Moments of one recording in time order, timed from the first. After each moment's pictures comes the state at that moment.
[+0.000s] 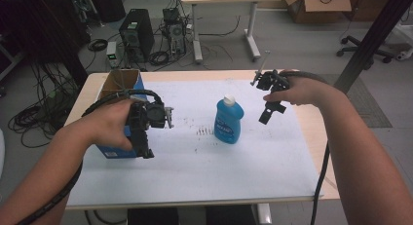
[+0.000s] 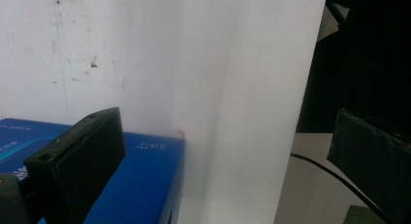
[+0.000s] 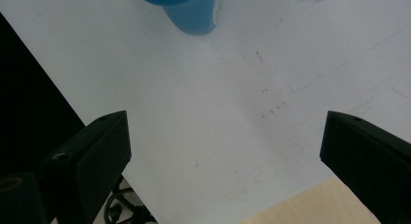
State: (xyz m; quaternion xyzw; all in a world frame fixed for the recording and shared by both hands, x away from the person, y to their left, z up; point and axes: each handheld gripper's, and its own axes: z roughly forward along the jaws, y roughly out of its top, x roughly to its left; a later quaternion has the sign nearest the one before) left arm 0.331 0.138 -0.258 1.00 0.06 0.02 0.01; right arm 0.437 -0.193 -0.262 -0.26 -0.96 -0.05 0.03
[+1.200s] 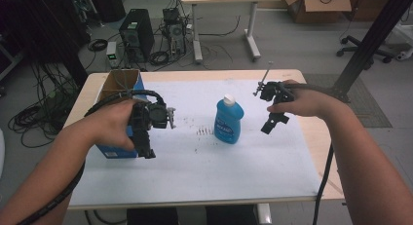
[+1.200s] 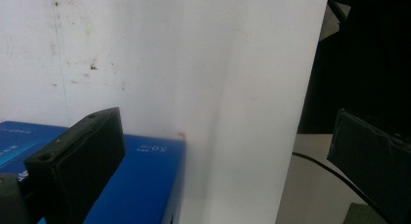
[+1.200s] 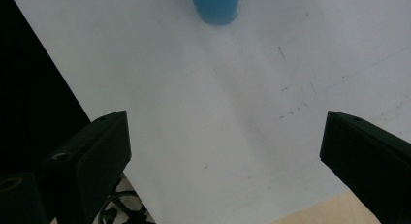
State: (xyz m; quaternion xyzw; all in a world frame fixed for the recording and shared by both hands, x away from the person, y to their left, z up) left arm 0.332 0.133 -0.261 1.00 0.06 0.01 0.00; right arm 0.415 -0.203 -0.280 -0.24 -0.97 -0.07 0.03
